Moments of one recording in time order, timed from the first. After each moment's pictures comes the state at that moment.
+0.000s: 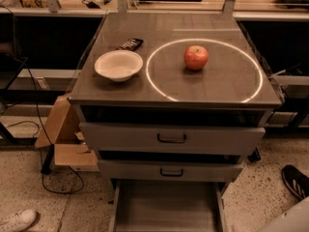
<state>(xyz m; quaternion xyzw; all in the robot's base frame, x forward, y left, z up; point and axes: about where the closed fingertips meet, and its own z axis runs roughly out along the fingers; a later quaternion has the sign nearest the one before) 0.216 -0.088 0.435 -0.37 0.91 0.17 0.08</state>
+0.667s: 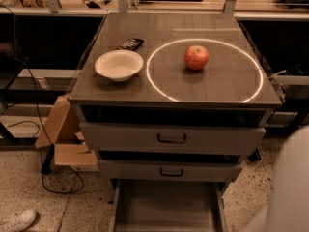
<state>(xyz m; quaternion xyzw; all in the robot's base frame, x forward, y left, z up) 0.200 -0.107 0.368 -0.32 0.93 0.18 0.05</state>
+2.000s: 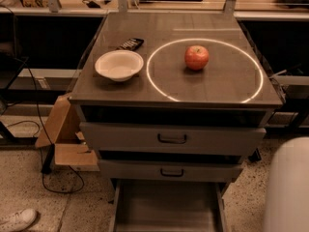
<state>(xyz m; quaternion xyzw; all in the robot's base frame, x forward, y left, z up) 0.177 -0.149 0.282 -0.23 0.95 0.19 0.01</state>
